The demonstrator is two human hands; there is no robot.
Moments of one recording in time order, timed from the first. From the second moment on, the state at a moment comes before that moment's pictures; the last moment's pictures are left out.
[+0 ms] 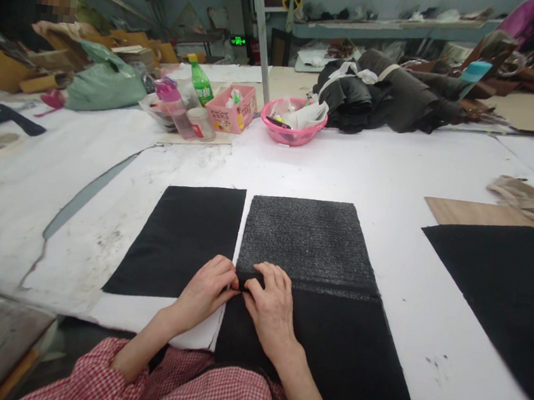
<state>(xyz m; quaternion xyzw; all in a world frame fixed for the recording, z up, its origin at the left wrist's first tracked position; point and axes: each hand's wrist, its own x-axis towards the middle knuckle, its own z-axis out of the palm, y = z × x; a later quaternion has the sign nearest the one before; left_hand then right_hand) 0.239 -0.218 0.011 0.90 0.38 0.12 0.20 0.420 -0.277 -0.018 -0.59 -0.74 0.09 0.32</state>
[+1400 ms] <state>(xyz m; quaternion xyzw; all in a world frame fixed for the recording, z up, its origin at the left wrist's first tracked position) 0.238 -0.224 0.007 0.88 0.39 0.12 0.22 0.442 -0.270 -0.013 -0.61 -0.75 0.06 0.26</state>
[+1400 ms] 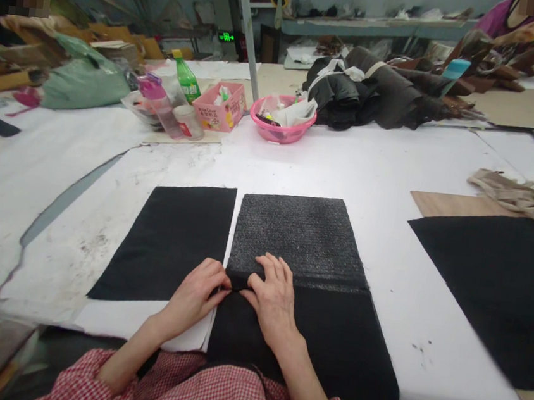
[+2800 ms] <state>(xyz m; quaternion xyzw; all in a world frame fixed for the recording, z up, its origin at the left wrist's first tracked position) 0.239 -0.219 0.010 0.89 0.38 0.10 0.23 0.559 -0.309 0.010 -0.64 -0.71 0.10 0.28</state>
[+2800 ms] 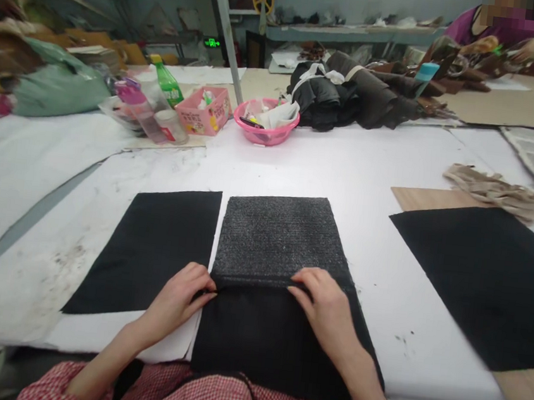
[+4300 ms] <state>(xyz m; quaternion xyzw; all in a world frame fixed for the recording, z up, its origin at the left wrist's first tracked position) 0.232 -0.220 -0.020 0.92 0.31 0.21 0.08 0.451 -0.265 -0.026 -0.53 -0.79 0.14 0.27</state>
